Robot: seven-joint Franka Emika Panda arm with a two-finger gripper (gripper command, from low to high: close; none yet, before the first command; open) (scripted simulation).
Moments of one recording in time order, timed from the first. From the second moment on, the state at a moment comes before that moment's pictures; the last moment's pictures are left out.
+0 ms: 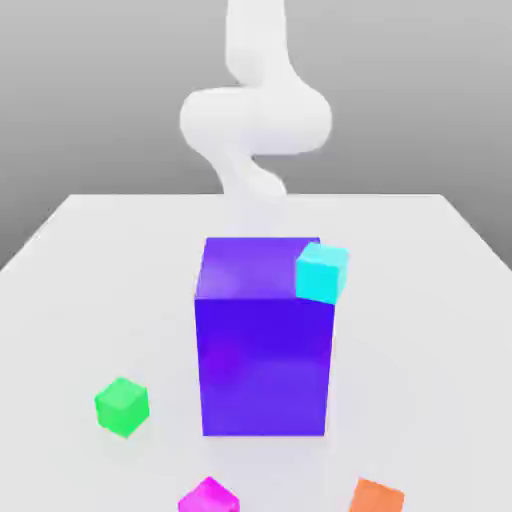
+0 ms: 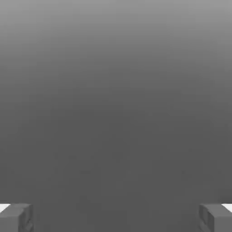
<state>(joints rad) 0.05 -0.71 -0.05 -2.30 0.03 2.32 0.71</state>
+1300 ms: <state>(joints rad) 0.15 0.50 -0.22 -2.30 0.29 2.78 -0.36</state>
